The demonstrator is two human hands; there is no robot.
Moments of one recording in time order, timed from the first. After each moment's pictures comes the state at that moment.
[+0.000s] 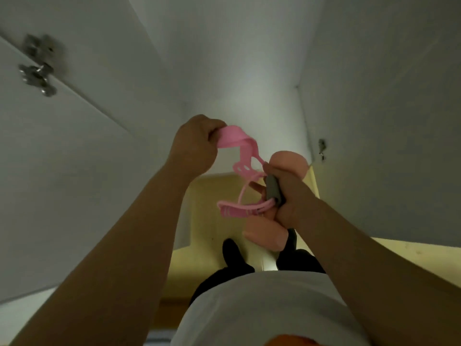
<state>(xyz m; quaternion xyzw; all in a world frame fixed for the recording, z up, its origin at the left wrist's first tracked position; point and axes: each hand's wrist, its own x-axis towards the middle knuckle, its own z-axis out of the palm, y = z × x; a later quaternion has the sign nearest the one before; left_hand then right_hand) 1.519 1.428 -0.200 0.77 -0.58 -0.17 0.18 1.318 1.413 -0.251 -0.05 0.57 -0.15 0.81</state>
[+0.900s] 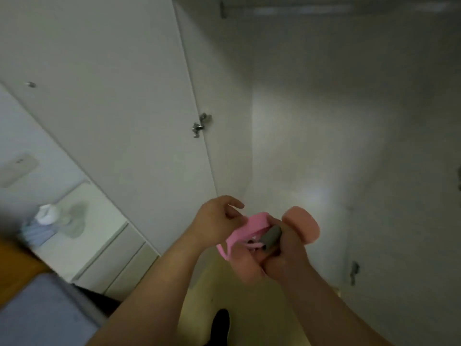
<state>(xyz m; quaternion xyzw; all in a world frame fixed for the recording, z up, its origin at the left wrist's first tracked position) 1.428 1.579 -0.097 0.84 -0.31 -0.24 0.38 1.303 1.472 -0.135 -0.17 0.42 -0.09 0.89</state>
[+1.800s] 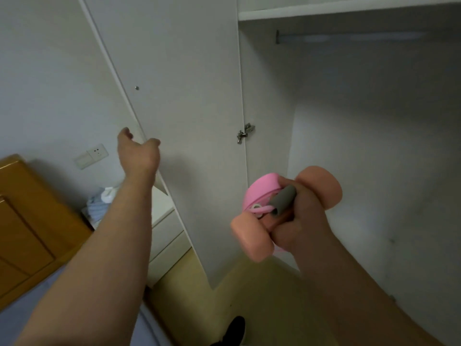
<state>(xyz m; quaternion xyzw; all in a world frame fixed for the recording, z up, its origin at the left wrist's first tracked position) 1.542 1.719 0.009 0.79 0.04 0.19 0.58 1.316 1.509 -0.033 -0.22 0.29 -0.04 0.93</state>
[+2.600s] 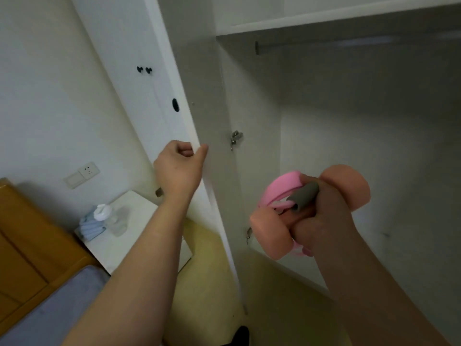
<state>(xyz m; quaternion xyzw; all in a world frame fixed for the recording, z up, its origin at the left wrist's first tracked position) 1.445 1.639 0.023 0.83 -0.08 0.23 0.50 1.280 1.470 -0.020 -0.23 0.29 -0.14 0.92</state>
